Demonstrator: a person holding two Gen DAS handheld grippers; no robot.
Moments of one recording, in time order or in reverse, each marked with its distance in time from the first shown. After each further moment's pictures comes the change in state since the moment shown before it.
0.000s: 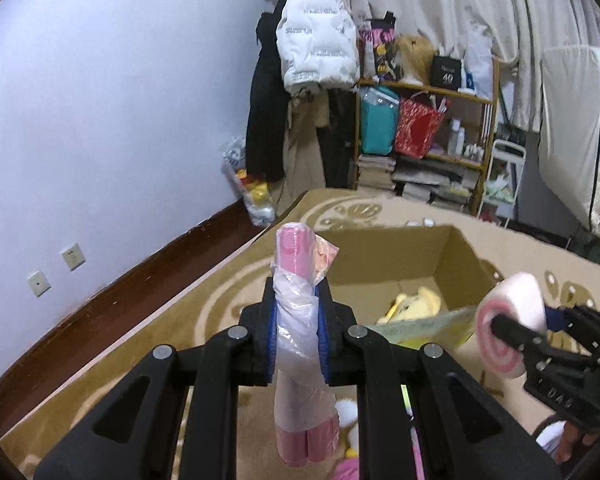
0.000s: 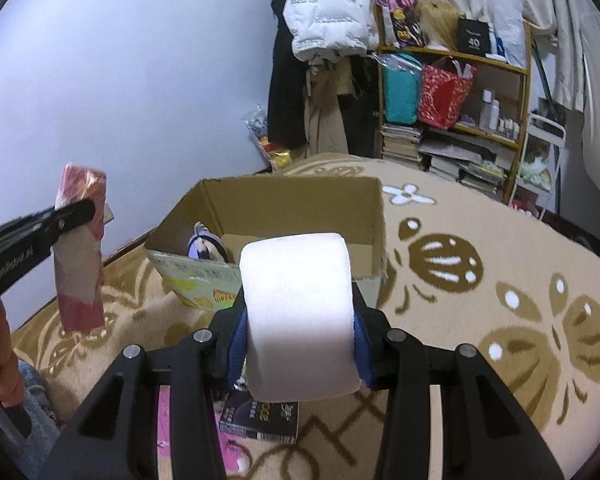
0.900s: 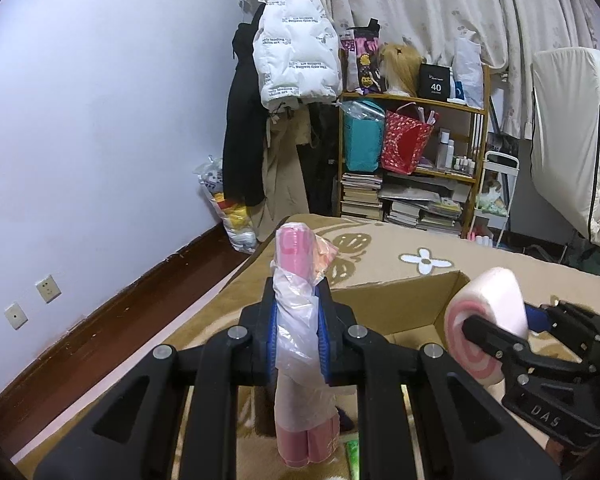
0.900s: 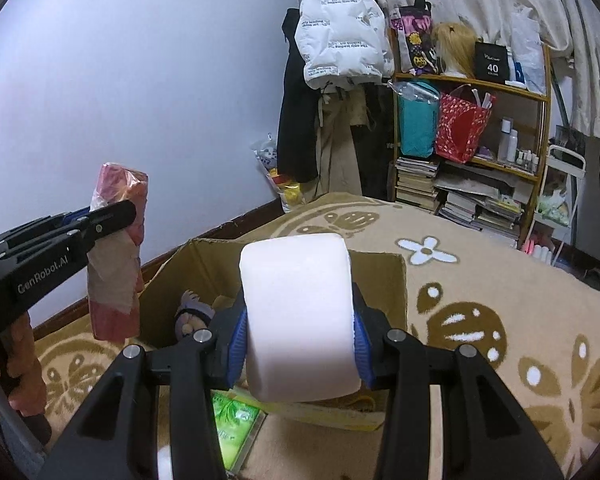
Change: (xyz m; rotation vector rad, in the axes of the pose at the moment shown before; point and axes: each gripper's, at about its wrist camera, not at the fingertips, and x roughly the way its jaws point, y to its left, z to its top) left arm 0.079 -0.019 0.045 0.038 -0.047 -0.047; right arm 0.052 -0.009 0.052 -0.018 -0.098 0.048
